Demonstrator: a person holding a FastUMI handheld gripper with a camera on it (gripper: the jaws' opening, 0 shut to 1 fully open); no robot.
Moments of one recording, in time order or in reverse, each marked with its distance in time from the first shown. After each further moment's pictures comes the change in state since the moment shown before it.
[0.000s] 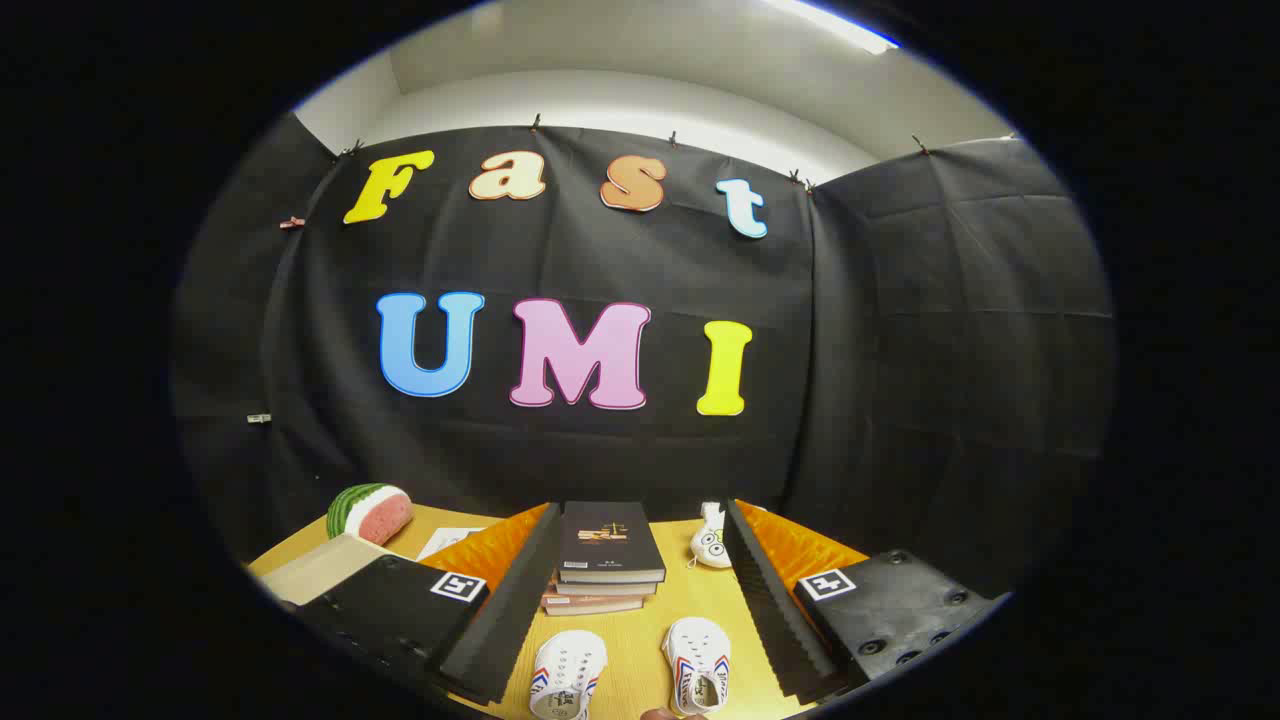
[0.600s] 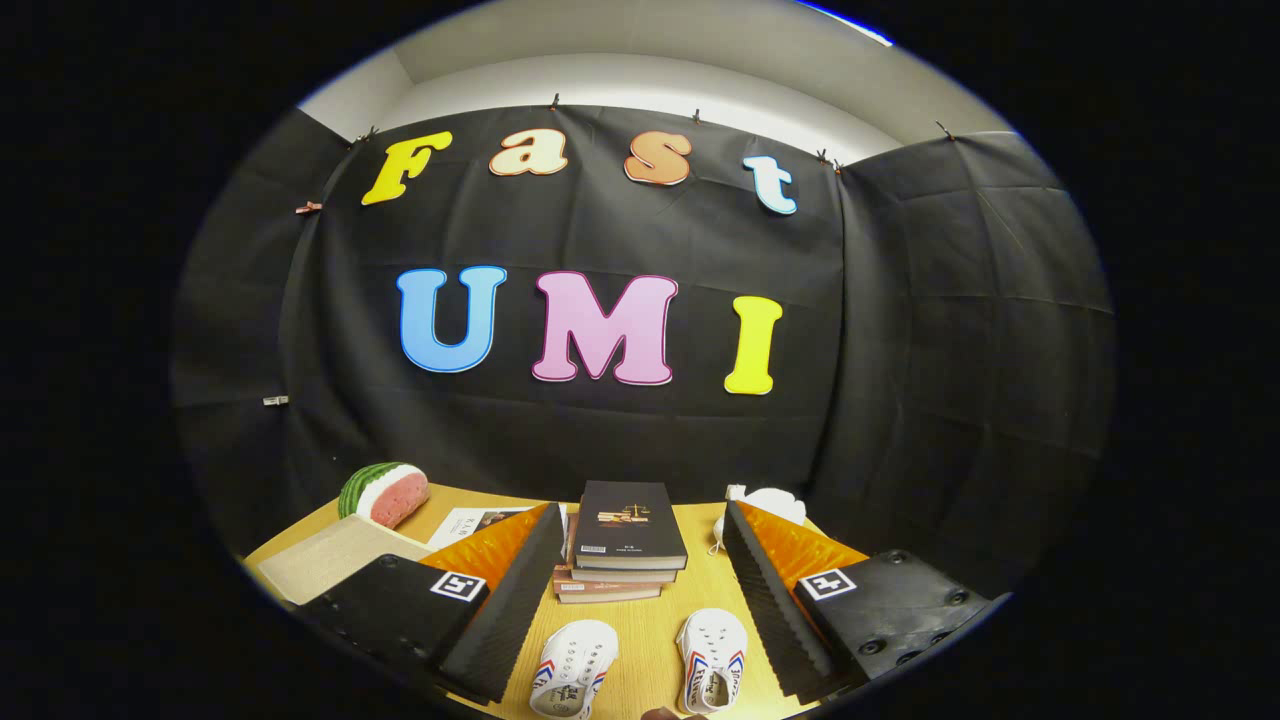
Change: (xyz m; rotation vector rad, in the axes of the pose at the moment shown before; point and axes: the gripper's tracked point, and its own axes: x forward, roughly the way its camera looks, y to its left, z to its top) arm 0.017 0.012 -0.022 0.004 0.066 0.070
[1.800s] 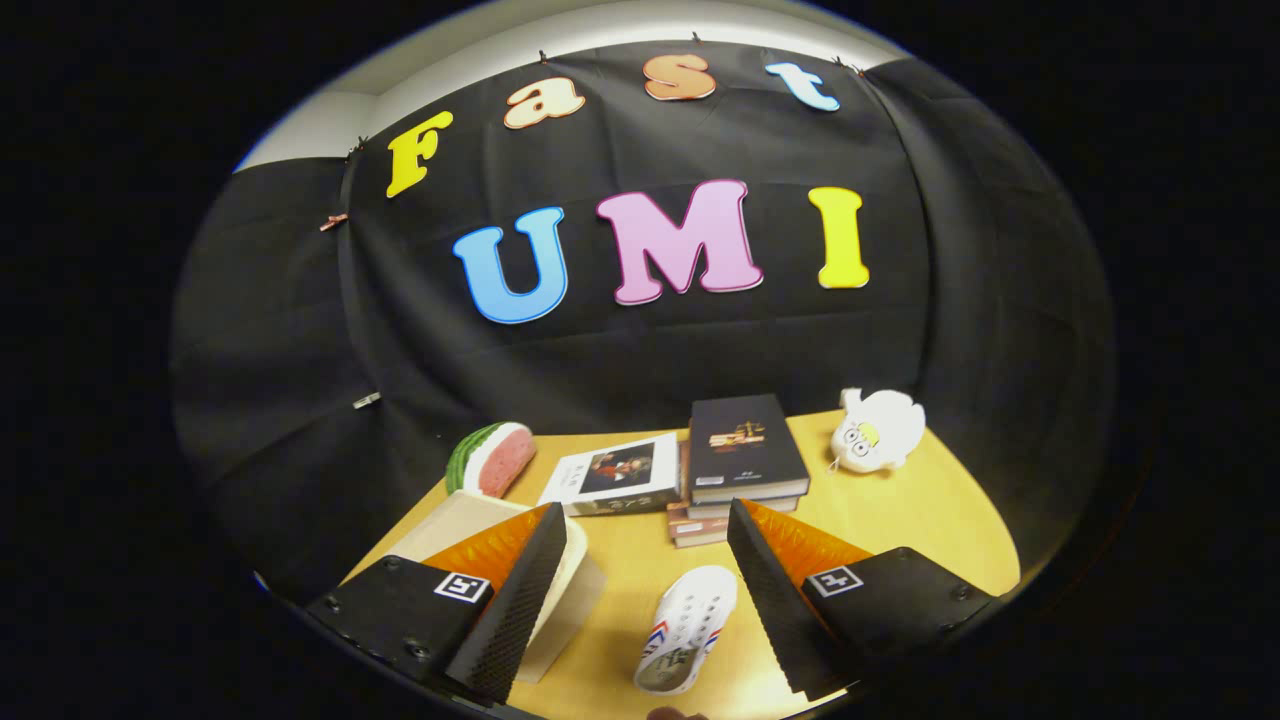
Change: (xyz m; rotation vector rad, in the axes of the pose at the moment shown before) arm -0.002 0.087 -0.060 0.236 0.333 0.336
